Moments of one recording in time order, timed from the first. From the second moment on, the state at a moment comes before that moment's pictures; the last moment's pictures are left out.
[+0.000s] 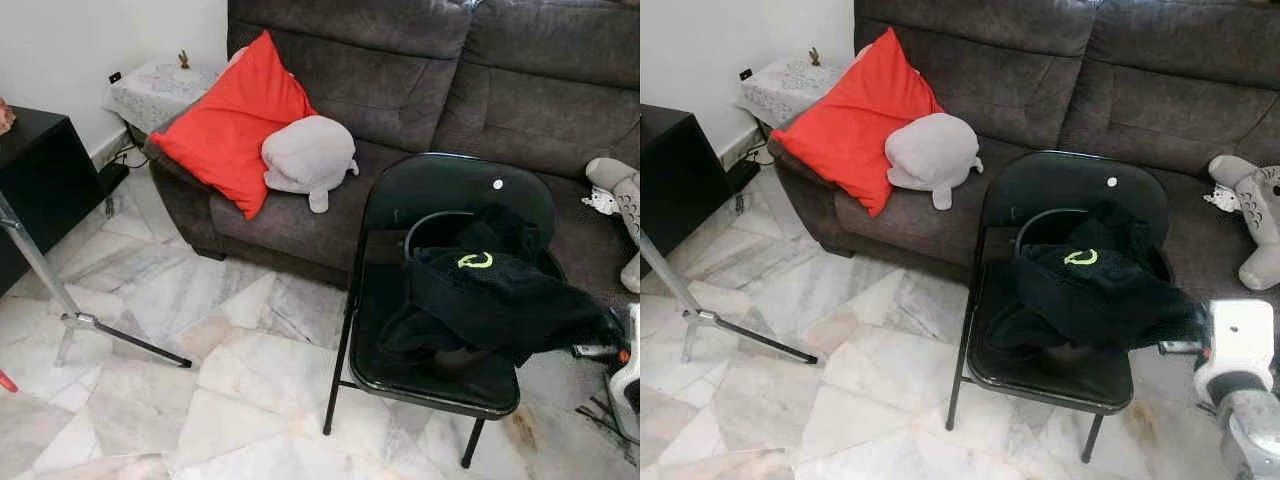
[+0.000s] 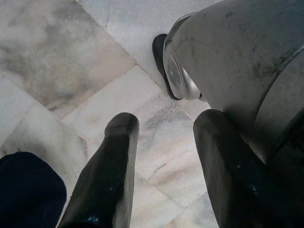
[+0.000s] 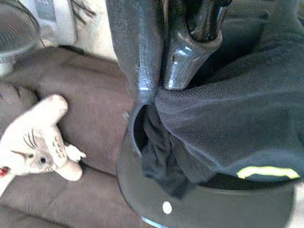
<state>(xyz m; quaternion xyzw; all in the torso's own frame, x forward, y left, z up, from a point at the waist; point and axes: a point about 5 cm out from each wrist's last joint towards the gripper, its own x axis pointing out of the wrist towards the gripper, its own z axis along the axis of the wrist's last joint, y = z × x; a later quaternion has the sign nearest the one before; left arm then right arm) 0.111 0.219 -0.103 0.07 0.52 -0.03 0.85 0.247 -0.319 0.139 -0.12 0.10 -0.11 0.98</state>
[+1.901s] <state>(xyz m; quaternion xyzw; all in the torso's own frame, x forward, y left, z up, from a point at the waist) 0.114 0.217 -0.102 0.07 0.51 -0.04 0.85 0.305 -0.348 0.118 -0.13 0.05 -0.30 0.94</state>
